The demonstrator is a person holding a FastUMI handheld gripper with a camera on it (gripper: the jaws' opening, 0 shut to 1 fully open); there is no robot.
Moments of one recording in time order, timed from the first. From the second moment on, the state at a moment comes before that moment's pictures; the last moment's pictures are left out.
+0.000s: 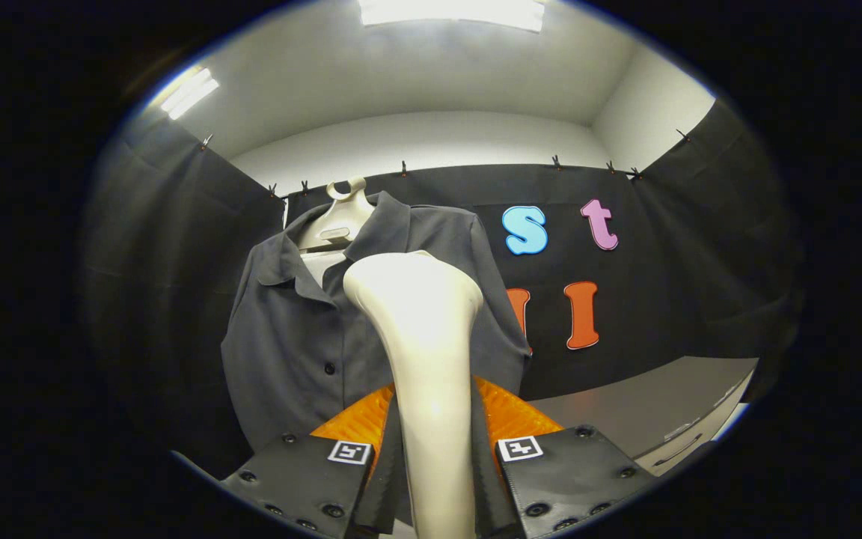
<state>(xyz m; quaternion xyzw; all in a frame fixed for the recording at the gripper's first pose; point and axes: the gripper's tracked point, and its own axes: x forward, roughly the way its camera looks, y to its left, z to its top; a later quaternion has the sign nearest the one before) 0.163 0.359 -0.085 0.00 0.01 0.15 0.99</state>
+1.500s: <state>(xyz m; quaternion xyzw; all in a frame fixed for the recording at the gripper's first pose) 0.157 0.340 -0.241 -0.10 0.12 0.09 0.98</state>
